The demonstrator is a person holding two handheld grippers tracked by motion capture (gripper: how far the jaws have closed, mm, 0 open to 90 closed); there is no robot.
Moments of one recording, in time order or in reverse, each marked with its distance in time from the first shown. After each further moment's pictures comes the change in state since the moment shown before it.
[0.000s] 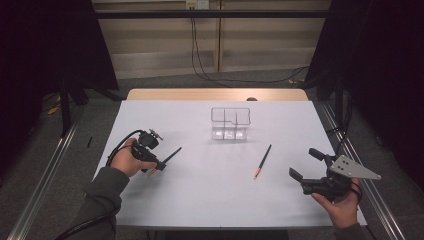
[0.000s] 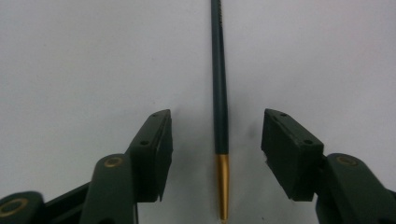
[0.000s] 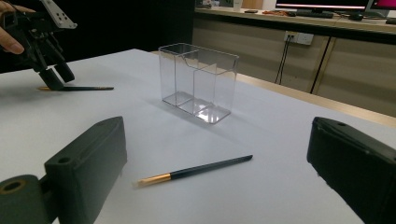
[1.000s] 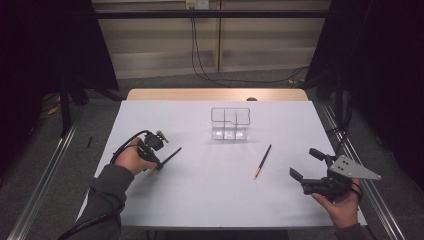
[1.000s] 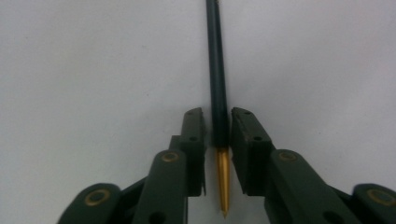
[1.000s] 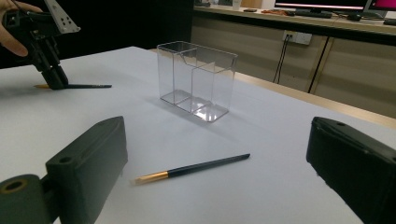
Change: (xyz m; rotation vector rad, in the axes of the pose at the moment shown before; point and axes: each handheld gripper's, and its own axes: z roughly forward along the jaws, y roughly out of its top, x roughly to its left) left arm -0.007 0.013 0.007 0.148 0.048 0.071; right arm 0.000 0.000 -0.001 0.011 -0.008 -0.009
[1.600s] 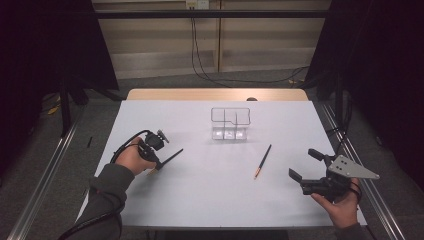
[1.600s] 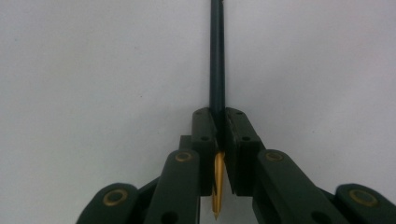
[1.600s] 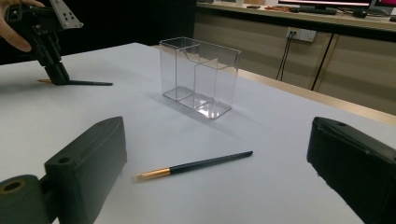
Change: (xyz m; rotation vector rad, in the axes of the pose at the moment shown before) left arm 0.001 0.000 -0.001 -0.014 -0.020 -0.008; right arm 0.000 -0.001 0.002 0.009 0.015 -0.008
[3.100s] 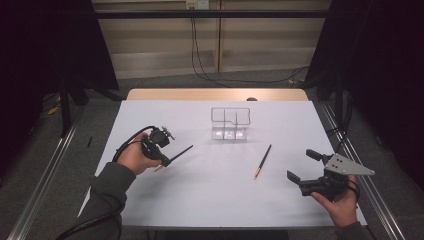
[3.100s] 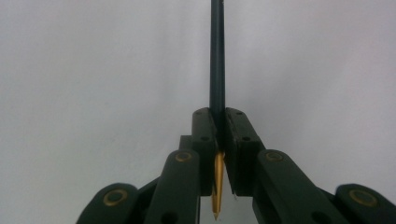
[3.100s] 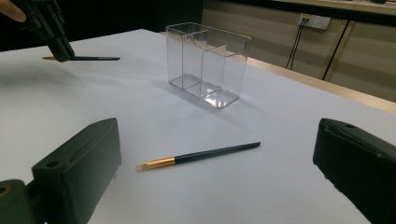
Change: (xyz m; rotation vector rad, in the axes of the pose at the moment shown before) left arm -0.020 0.015 -0.024 -0.084 -0.063 0.118; right arm -0.002 -0.001 0.006 0.054 0.037 -0.004
